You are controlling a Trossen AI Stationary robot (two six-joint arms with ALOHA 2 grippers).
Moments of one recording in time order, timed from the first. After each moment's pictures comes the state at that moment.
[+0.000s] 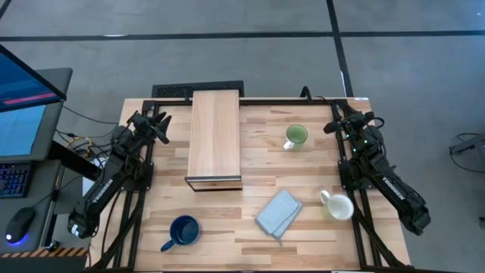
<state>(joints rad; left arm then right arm) 1.08 0.01 0.02 0.04 0.22 -0.27 -0.97 0.00 0.00 0.08 0.26 -0.08</state>
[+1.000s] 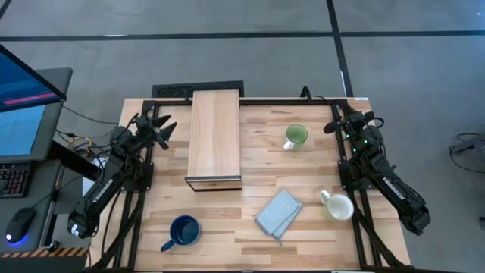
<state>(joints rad) 1.08 0.01 0.01 0.11 0.42 -0.31 -0.97 0.00 0.00 0.07 0.26 -0.08</state>
